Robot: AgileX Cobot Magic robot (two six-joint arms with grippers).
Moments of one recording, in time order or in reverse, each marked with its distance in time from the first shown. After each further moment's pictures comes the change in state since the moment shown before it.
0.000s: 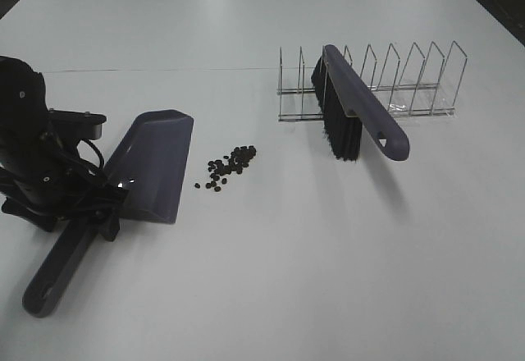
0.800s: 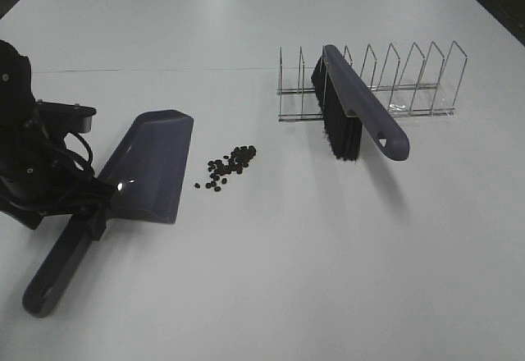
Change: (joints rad) left arm 0.004 -0.061 0.001 0.021 0.096 -0.001; right arm 0.000 0.000 0.000 0.000 0.000 0.000
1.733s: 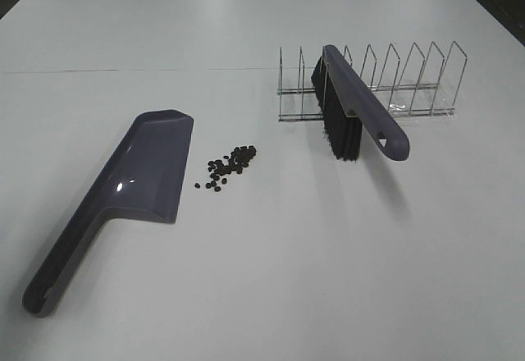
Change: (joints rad) left arm 0.095 -0.549 0.191 -0.010 0.305 0.058; right arm 0.000 0.000 0.000 0.000 0.000 0.000
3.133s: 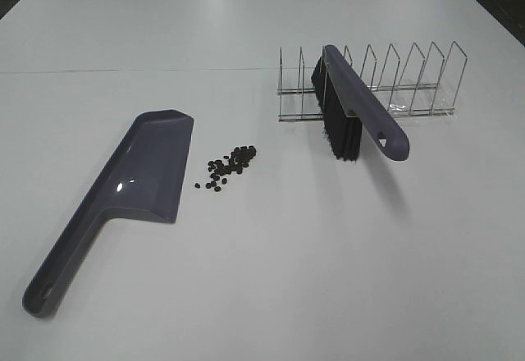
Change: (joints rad) left arm 0.274 -1.362 0.298 -0.035 0.092 0.081; right arm 0.000 0.000 0.000 0.000 0.000 0.000
